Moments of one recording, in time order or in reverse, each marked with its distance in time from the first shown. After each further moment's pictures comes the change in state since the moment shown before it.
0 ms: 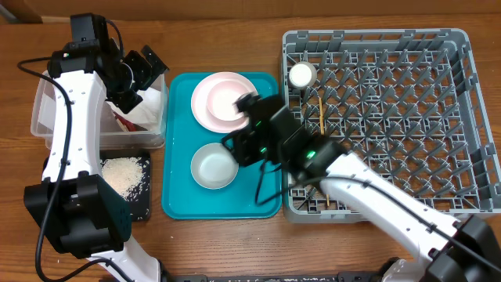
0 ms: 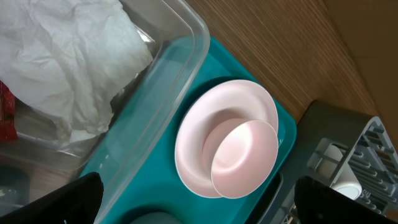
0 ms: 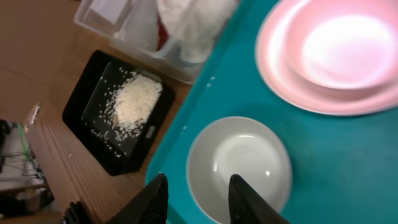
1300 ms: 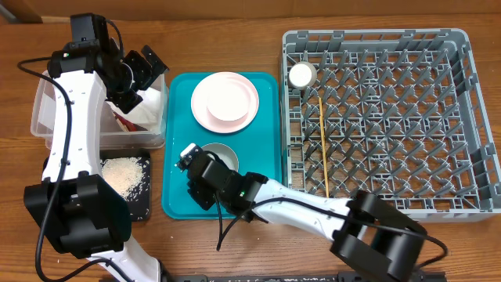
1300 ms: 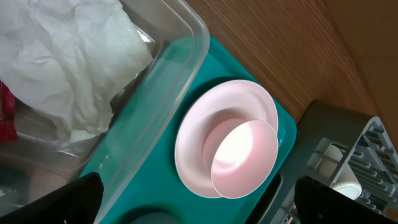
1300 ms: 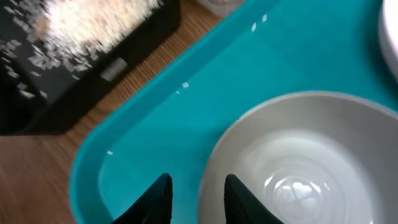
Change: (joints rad) left arm 0.000 0.000 0.000 0.000 0.000 0.000; right arm 0.275 0.352 0.000 0.218 0.278 -0.236
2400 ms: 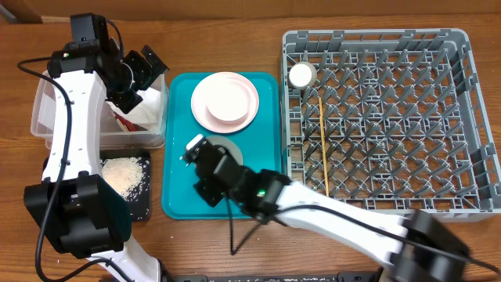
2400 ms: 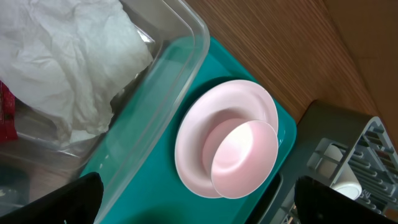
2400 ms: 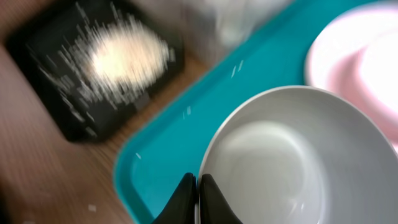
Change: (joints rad) left arm 0.000 0.000 0.000 0.000 0.000 0.000; right arm -0.022 -0.247 -0.001 -0.143 0.010 -0.006
